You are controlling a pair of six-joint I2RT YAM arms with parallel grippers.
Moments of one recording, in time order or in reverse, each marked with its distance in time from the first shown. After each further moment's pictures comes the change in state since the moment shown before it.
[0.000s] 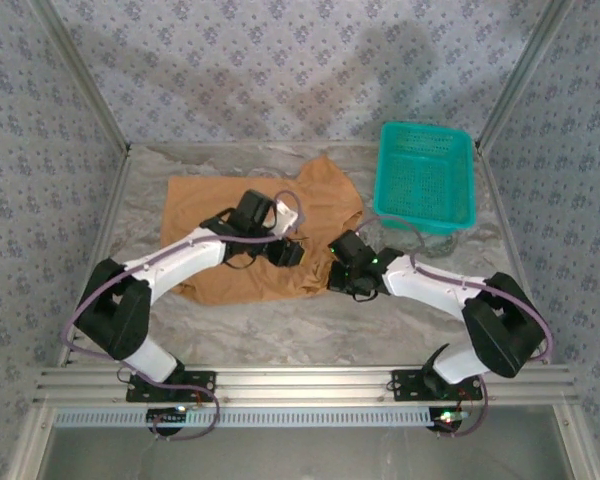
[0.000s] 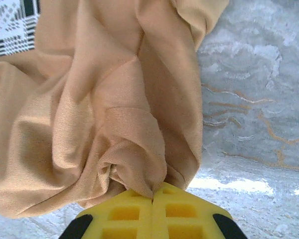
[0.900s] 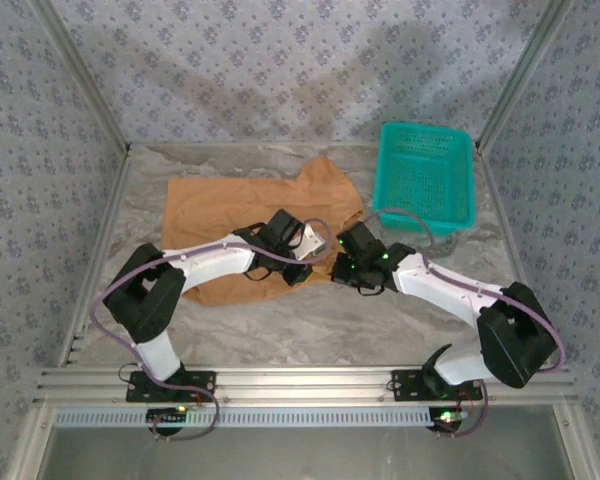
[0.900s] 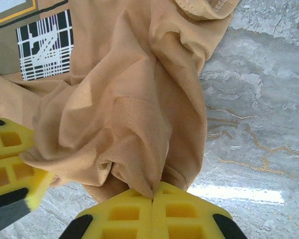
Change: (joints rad) left arm -0.113 0.157 0.047 0.008 -0.191 0.167; right arm -0.045 -0.065 0.023 -0.034 -0.018 -0.021
